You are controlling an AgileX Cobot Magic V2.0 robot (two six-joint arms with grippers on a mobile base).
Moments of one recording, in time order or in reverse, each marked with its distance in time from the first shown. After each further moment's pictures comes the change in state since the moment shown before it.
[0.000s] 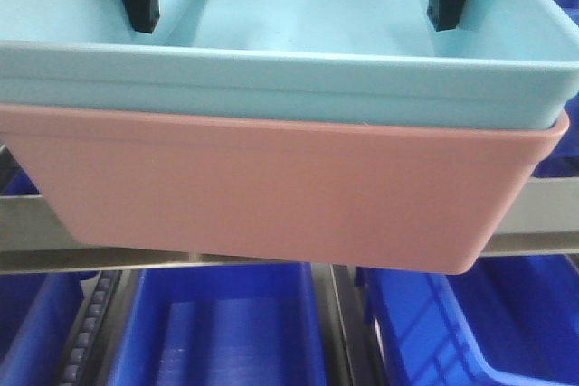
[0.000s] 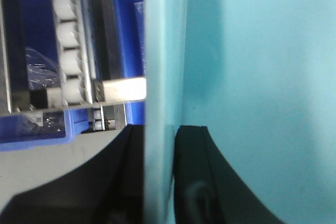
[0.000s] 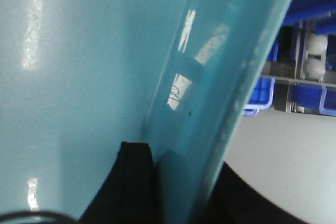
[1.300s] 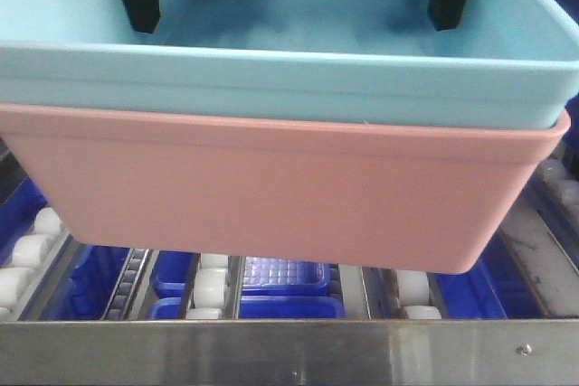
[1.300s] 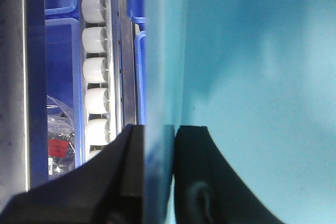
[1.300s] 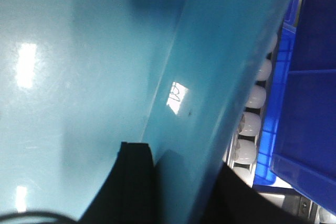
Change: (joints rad) left arm 0.000 0.000 0.000 0.000 0.000 0.000; right arm 0.000 0.000 0.000 0.000 0.000 0.000
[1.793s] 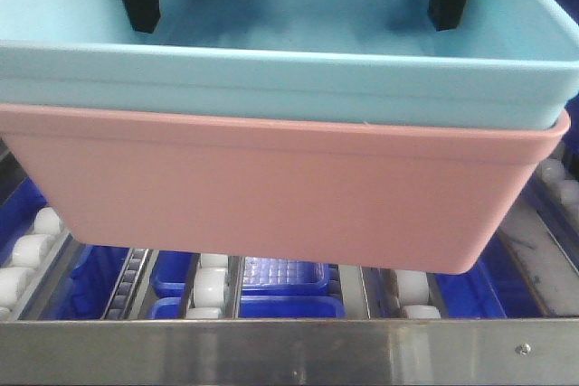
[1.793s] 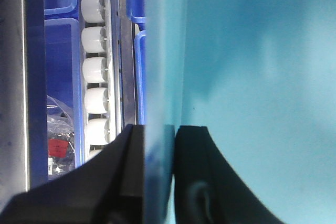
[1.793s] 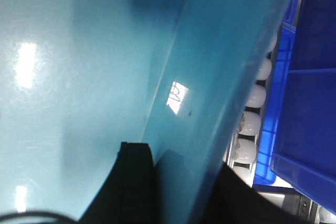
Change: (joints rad) left arm 0.000 0.000 0.000 0.000 0.000 0.000; right arm 0.000 0.000 0.000 0.000 0.000 0.000
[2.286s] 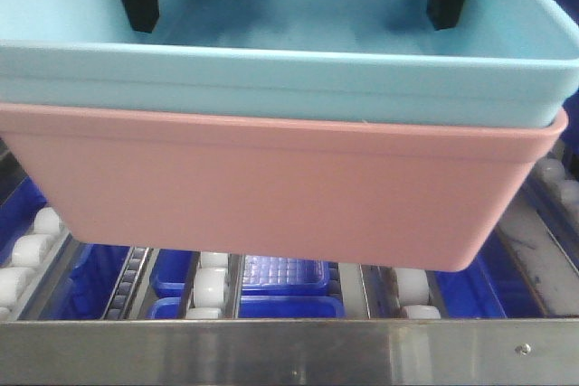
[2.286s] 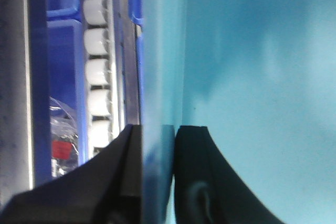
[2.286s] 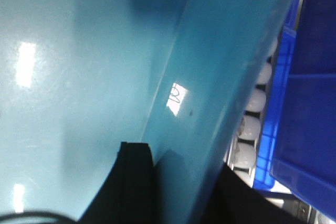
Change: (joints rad) left arm 0.000 0.000 0.000 0.023 0.004 0.000; right arm 0.000 0.000 0.000 -0.007 -0.013 -0.014
